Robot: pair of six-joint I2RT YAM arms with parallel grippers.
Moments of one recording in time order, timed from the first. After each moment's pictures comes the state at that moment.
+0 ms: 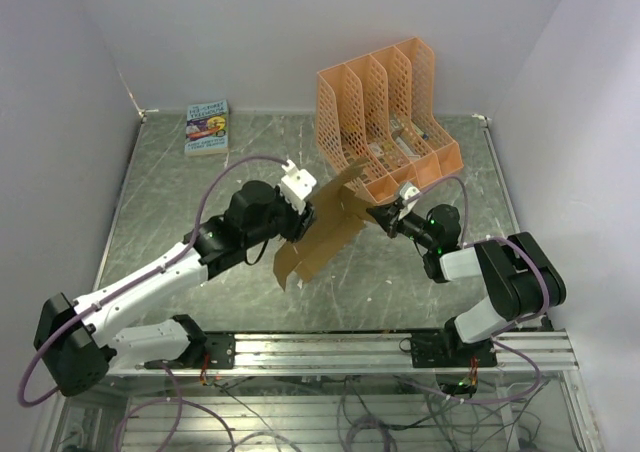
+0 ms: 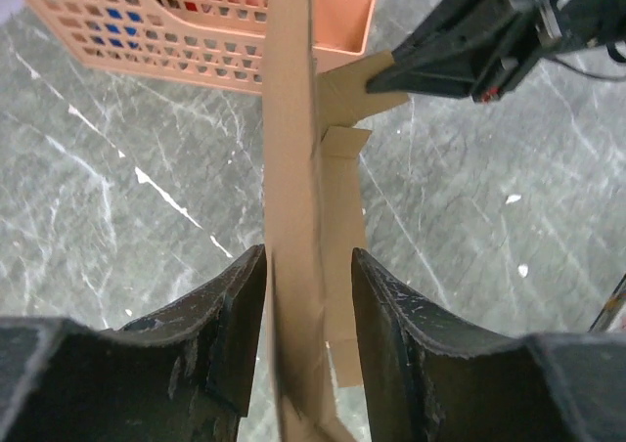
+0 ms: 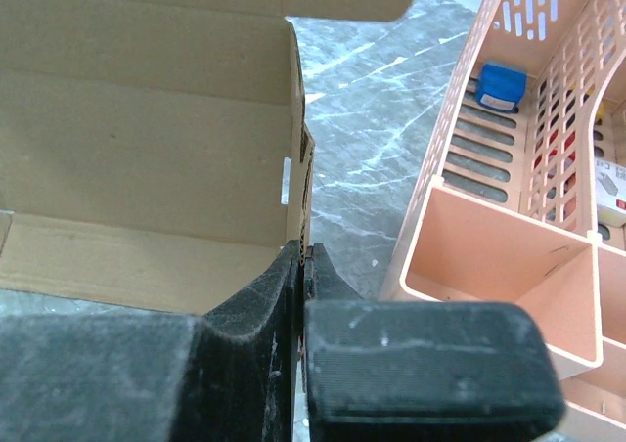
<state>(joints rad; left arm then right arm) -0.83 1.08 0.84 -0.11 0.01 0.07 0.25 1.56 0.32 1.18 -0.66 -0.14</state>
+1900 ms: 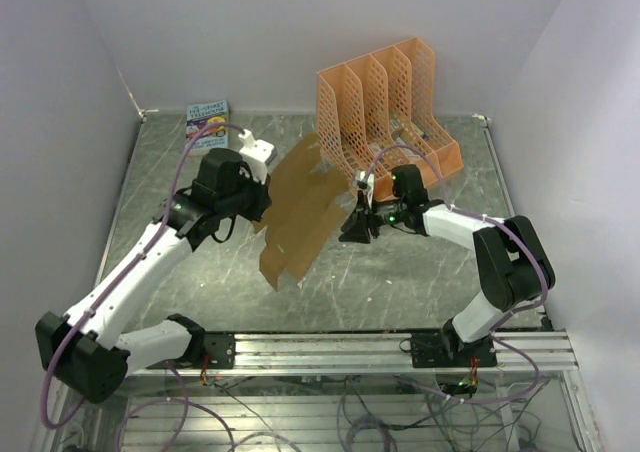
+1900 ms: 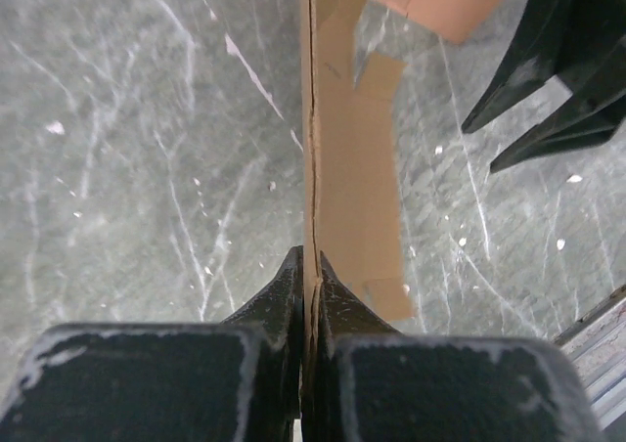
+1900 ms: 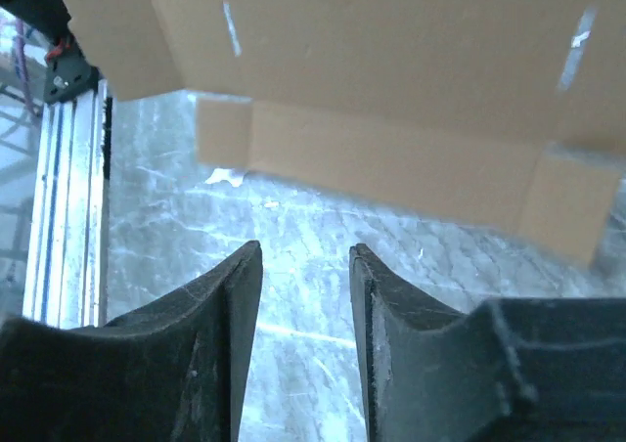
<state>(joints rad) -0.52 1.13 1.04 -0.53 0.11 -0.05 0.37 1.63 0.82 0.04 -1.05 -0.31</state>
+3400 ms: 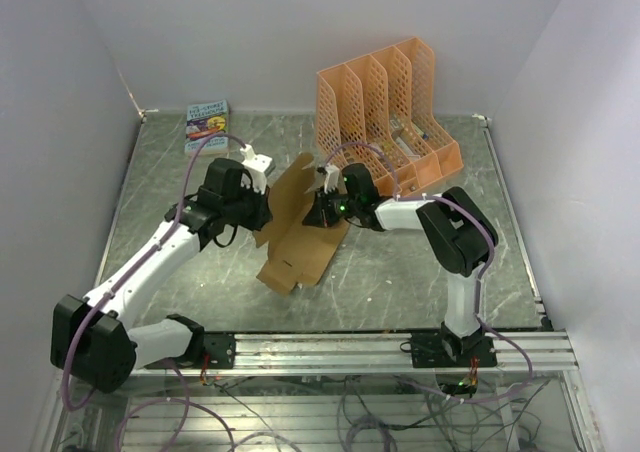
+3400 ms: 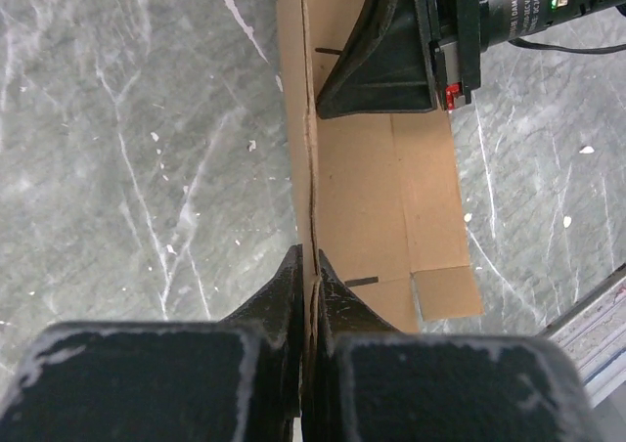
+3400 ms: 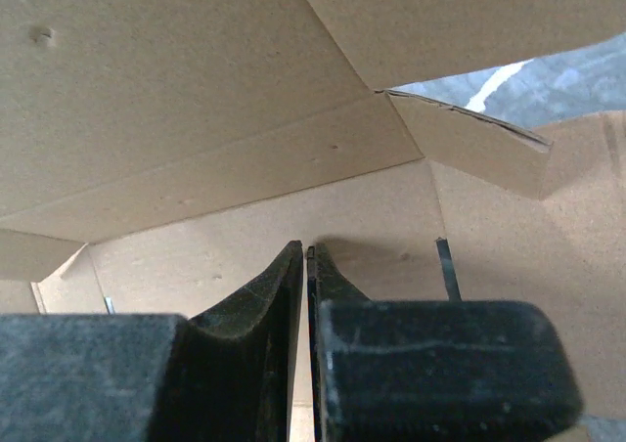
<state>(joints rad) -0.44 1.16 0.92 -0.45 0.23 -0.08 0.59 2.00 1.06 0.35 -0.62 0.29</state>
